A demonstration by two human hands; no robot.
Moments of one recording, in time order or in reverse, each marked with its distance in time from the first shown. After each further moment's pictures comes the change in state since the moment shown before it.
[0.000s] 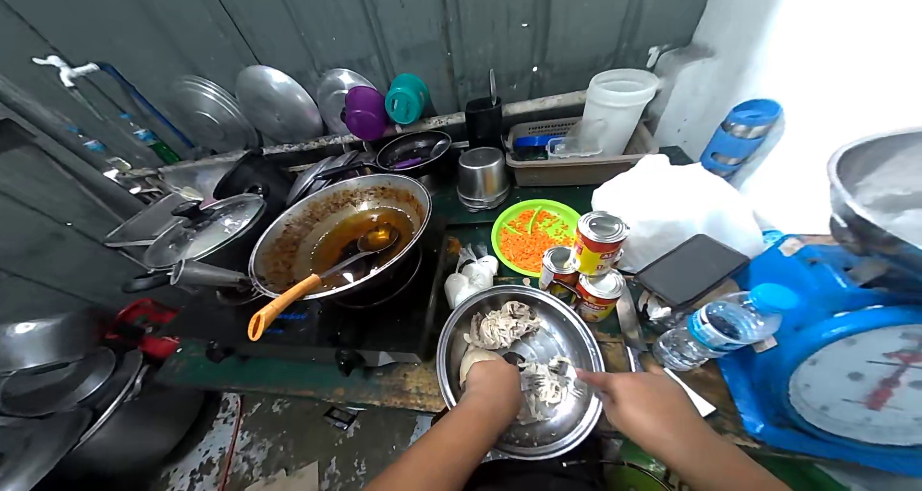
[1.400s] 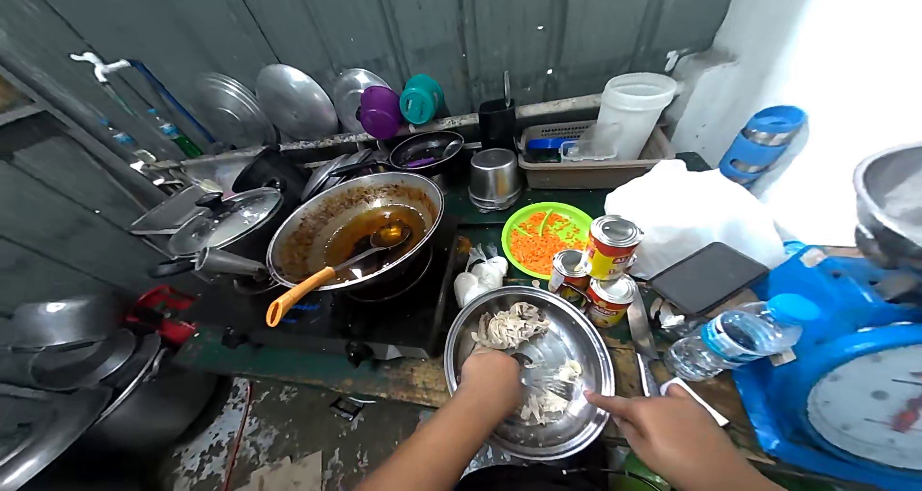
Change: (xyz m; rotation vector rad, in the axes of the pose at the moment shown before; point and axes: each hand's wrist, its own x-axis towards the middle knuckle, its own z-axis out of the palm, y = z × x) left_hand -0.012 -0.024 -0.013 -0.075 0.084 0.068; right_hand -0.019 0.019 0.021 0.011 0.213 -0.203
